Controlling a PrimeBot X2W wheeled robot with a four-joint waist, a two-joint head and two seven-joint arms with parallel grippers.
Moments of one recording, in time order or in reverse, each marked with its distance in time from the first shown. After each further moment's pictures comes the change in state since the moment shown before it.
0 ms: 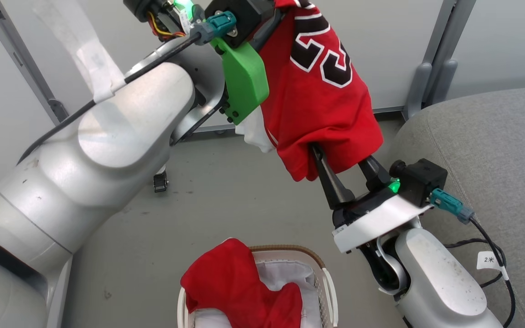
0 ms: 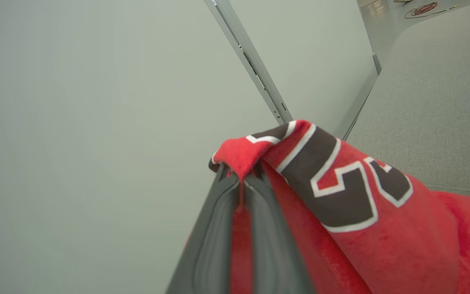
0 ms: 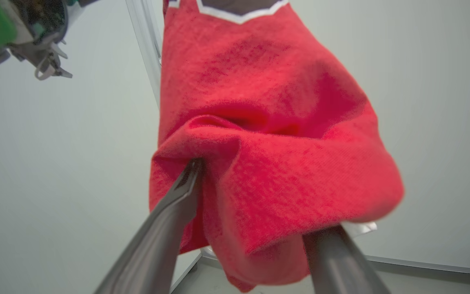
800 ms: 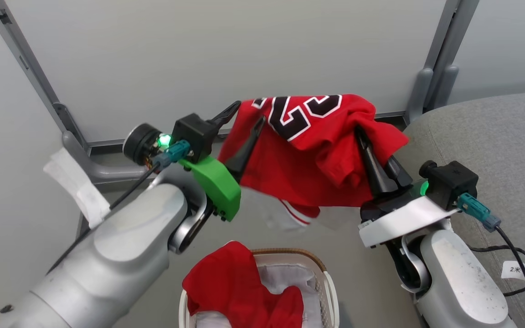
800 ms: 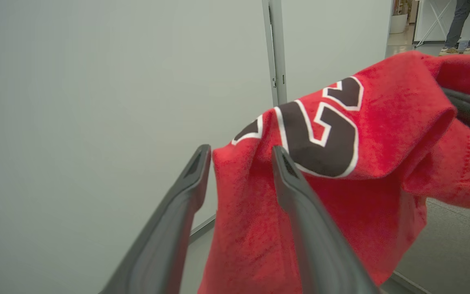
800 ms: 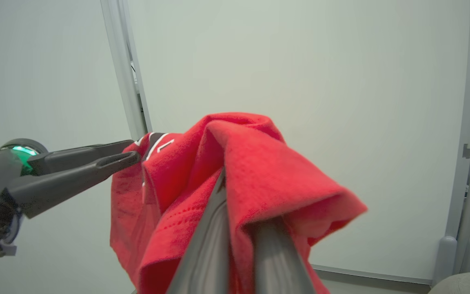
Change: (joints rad) left arm 0.406 0.029 0.044 -0.011 -0.129 0.125 -0.214; right arm 0.051 0.000 -0.143 -0.046 -0.144 0.000 0.000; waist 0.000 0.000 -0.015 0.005
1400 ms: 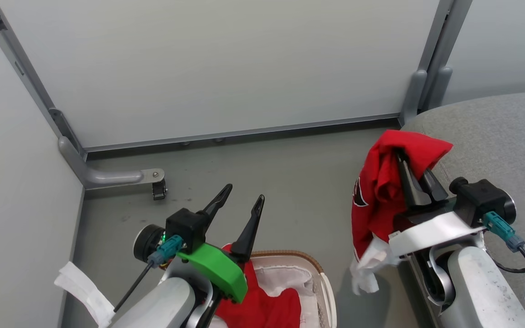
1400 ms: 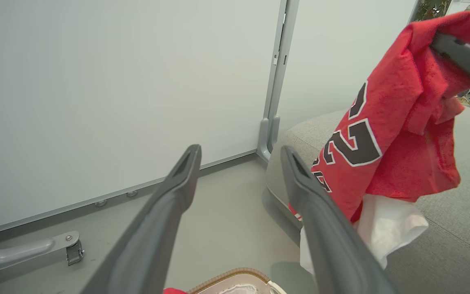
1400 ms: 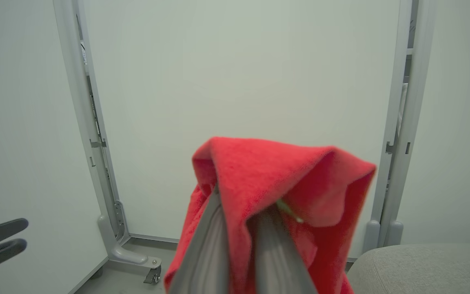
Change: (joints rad) left arm 0.453 -0.040 0.240 -0.157 0.107 0.045 -0.040; right arm 0.098 0.000 -0.146 -0.040 -0.142 0.000 0.000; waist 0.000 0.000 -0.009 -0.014
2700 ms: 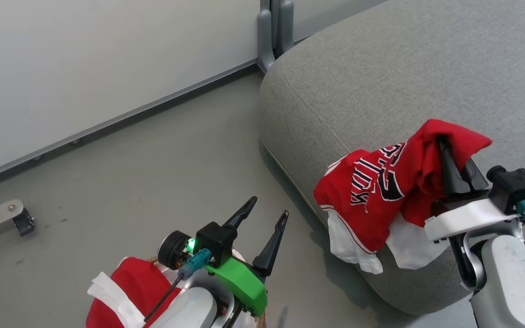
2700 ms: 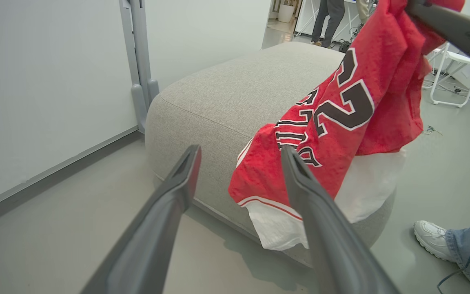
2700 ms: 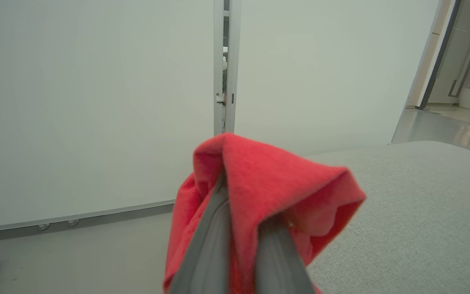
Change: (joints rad) left arm 0.084 -0.156 0.134 0.100 0.248 -0.141 -0.001; right arm -0.025 -0.052 -0.123 0.046 -0.052 0.000 0.000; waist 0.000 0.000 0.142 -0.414
